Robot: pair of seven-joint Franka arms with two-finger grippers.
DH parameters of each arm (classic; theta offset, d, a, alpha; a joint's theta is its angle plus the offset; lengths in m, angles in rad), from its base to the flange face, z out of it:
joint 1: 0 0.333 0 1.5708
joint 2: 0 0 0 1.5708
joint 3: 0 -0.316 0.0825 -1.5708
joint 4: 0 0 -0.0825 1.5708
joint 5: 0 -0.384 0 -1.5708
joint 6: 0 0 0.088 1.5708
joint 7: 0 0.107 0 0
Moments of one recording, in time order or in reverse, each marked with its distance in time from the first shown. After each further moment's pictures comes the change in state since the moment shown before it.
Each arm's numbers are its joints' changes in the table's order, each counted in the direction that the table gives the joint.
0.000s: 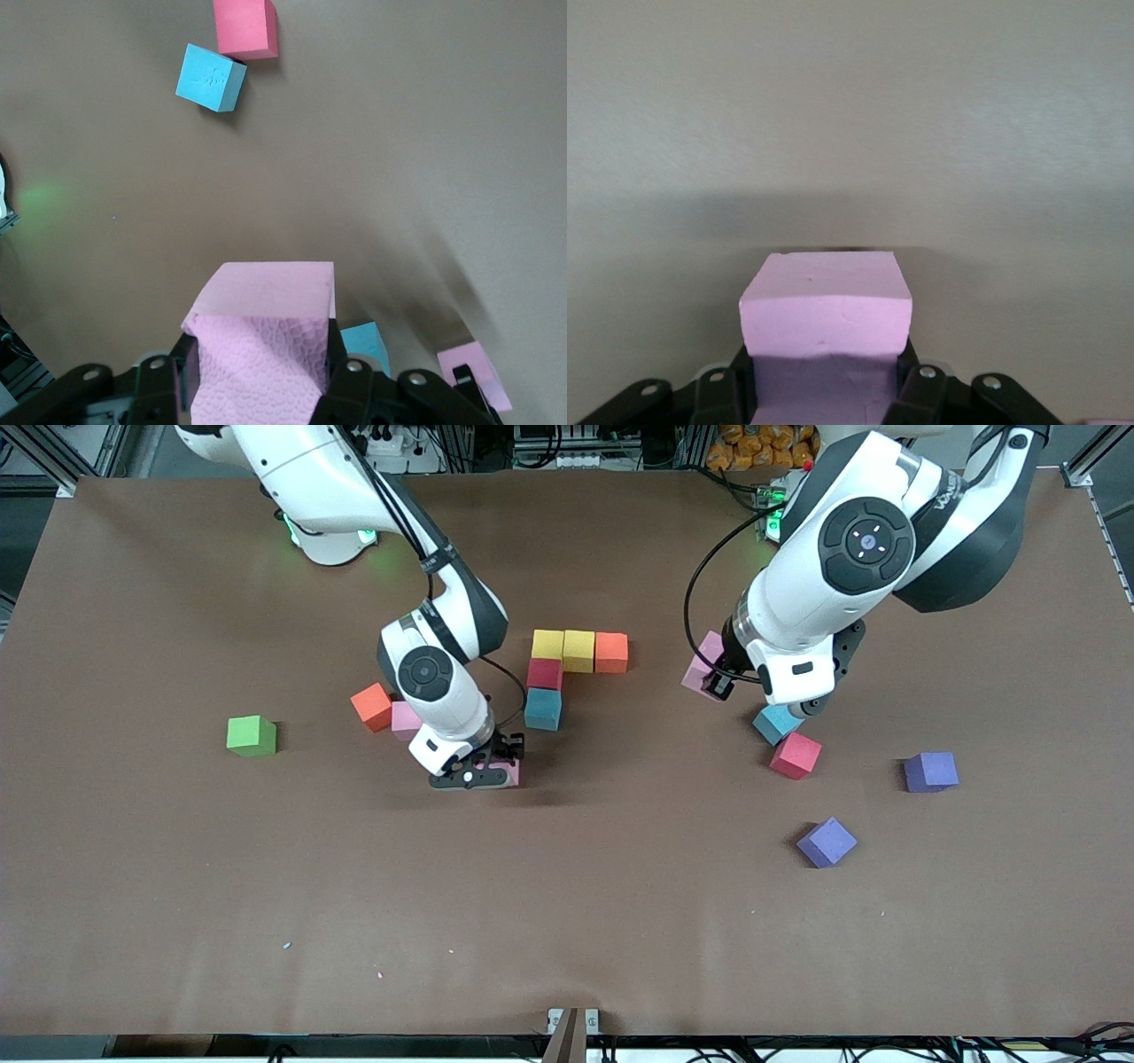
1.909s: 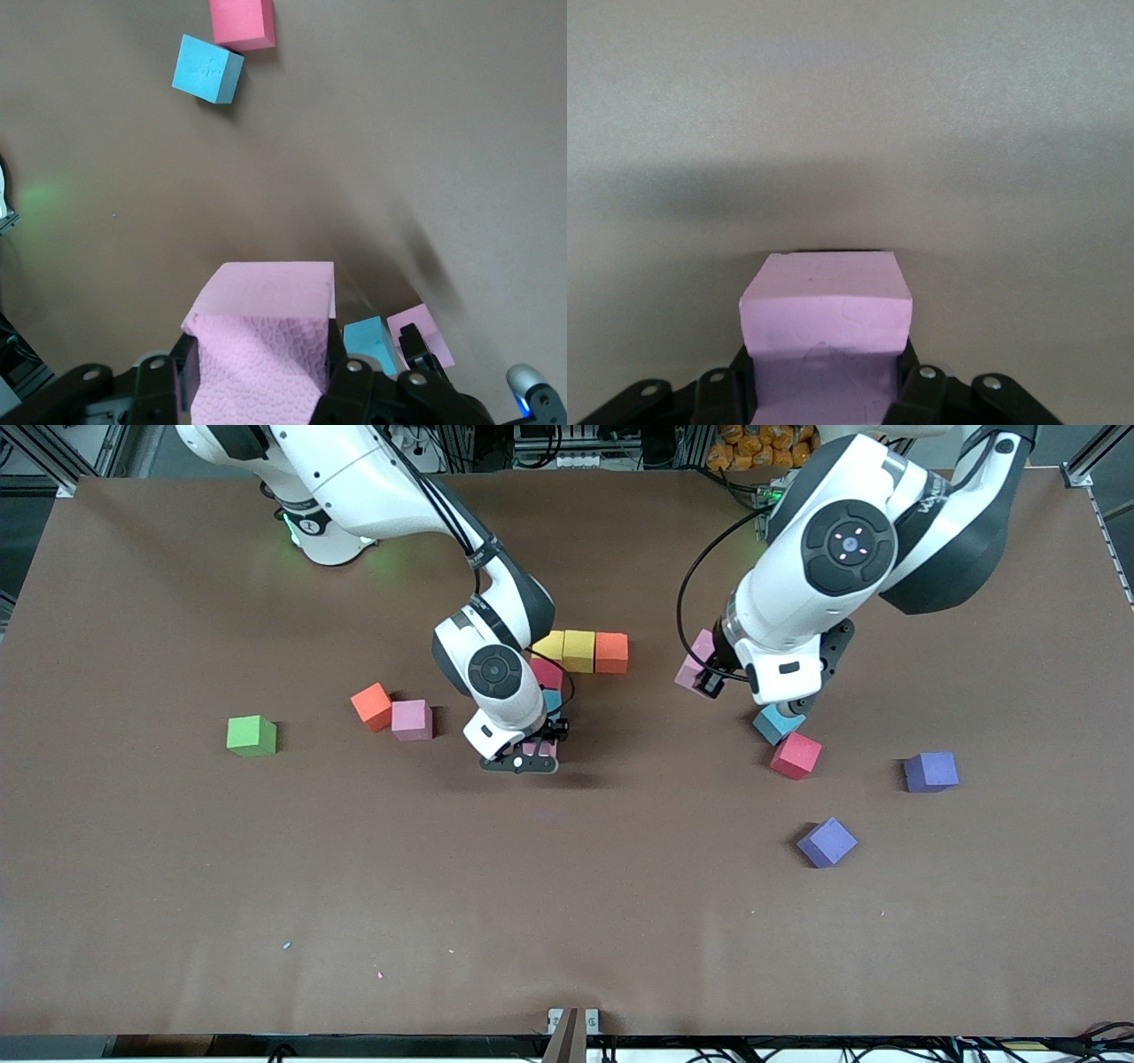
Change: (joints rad) left arm -0.026 -0.012 0.002 0.000 -0.002 0.012 -0.004; right arm 0.067 -0.081 -0.034 0.109 0.000 -0.134 0.157
